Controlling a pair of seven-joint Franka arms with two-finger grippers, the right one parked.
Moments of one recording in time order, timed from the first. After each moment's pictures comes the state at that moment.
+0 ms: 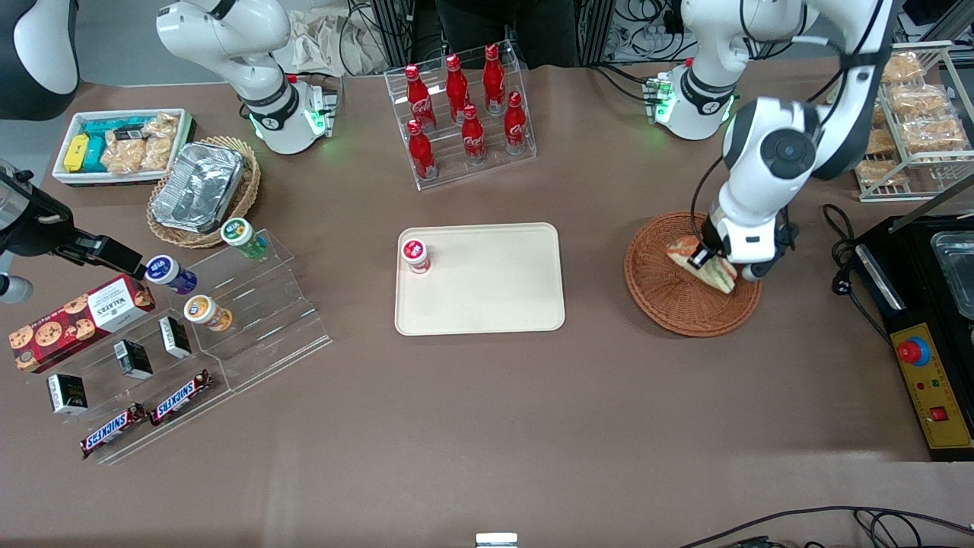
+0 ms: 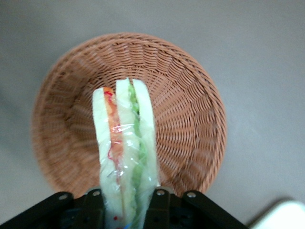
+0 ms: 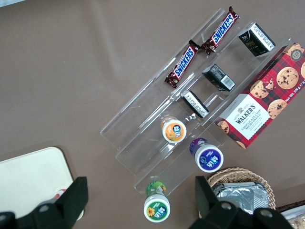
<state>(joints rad) -0.17 -0.10 -0.09 -2.35 0.05 2.20 -1.04</state>
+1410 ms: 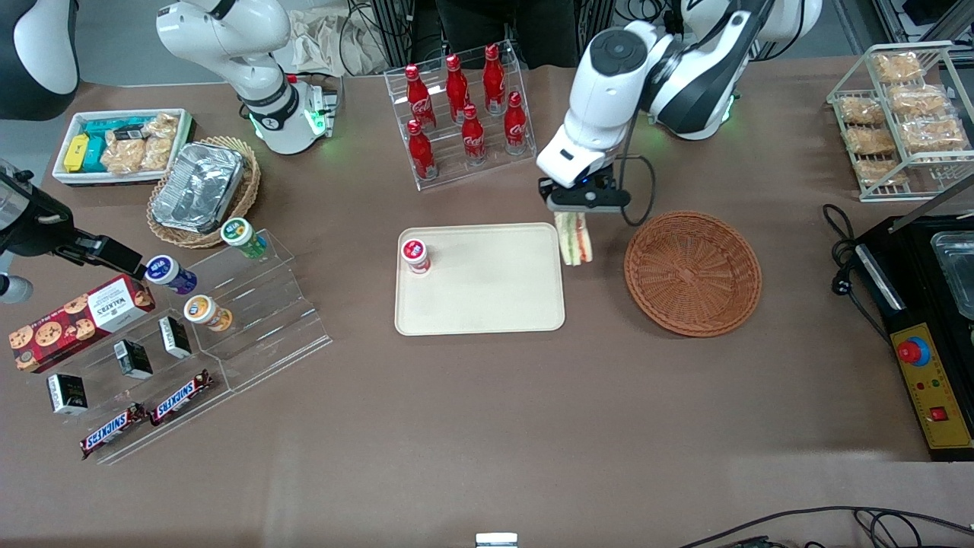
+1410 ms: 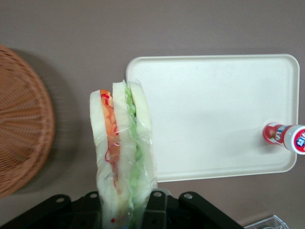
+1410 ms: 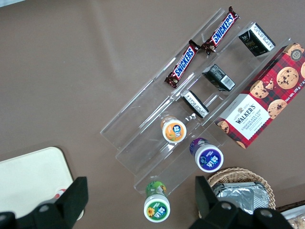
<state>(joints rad) -0.29 0.00 -0.47 -2.16 -0.02 2.29 -0.72</state>
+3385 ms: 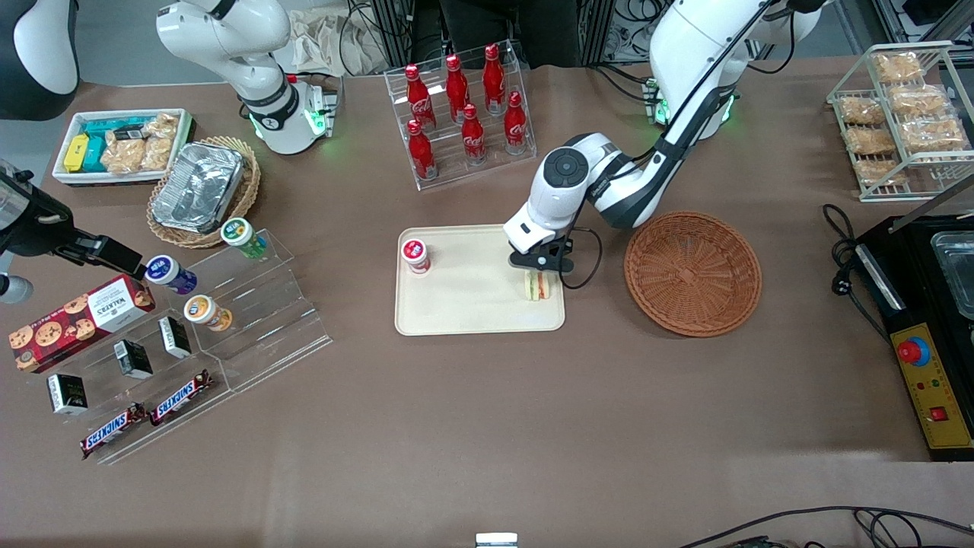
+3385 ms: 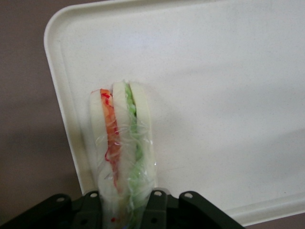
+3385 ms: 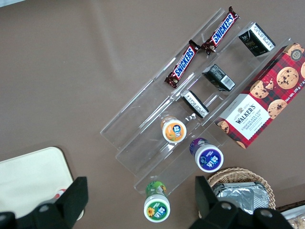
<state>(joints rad) -0.38 0.45 -0.42 -2.11 0.18 2.58 -0.76</state>
